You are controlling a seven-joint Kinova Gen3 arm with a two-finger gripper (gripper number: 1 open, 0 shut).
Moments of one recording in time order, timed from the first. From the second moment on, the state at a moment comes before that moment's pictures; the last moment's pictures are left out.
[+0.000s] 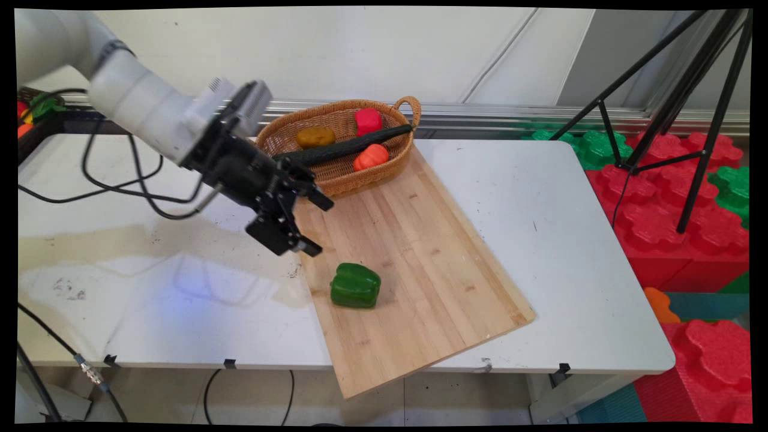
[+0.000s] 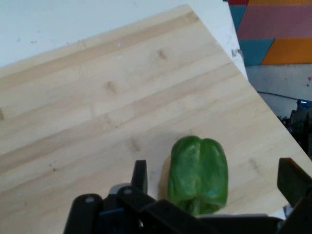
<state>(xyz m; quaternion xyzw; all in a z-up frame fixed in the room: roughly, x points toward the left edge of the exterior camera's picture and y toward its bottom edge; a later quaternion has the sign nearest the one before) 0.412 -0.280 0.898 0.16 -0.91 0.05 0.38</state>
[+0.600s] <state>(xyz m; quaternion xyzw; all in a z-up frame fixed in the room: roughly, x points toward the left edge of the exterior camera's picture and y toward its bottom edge) 0.459 -0.252 0.947 0.17 -0.90 0.05 0.39</state>
